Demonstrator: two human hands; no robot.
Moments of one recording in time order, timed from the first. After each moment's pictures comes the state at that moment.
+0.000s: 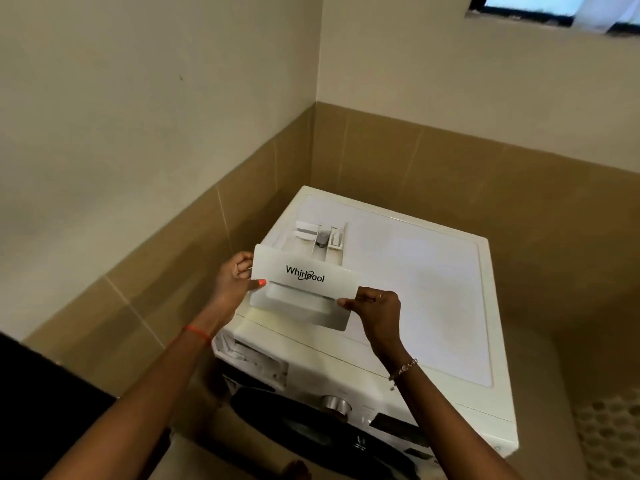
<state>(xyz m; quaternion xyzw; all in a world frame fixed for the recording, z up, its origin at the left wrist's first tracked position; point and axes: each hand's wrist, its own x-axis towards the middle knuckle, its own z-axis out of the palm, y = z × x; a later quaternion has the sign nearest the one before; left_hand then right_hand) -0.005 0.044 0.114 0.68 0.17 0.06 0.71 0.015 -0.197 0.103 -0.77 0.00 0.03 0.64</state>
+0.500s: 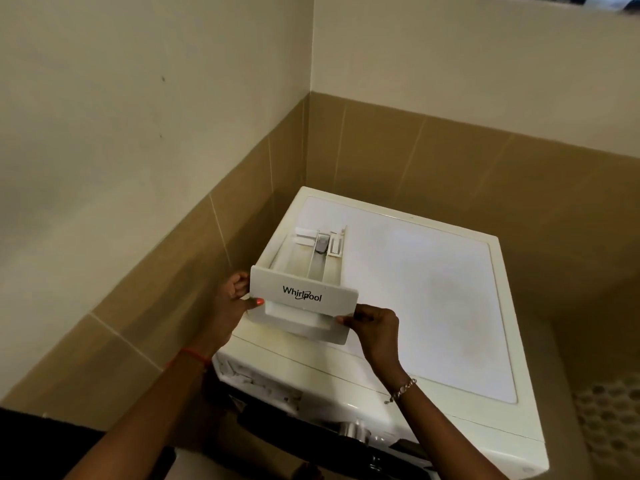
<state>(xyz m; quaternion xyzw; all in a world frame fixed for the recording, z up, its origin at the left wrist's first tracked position) 0.028 0.078 0.080 0.69 0.20 0.03 0.70 0.032 -0.167 0.077 -0.79 0.02 0.01 0.62</state>
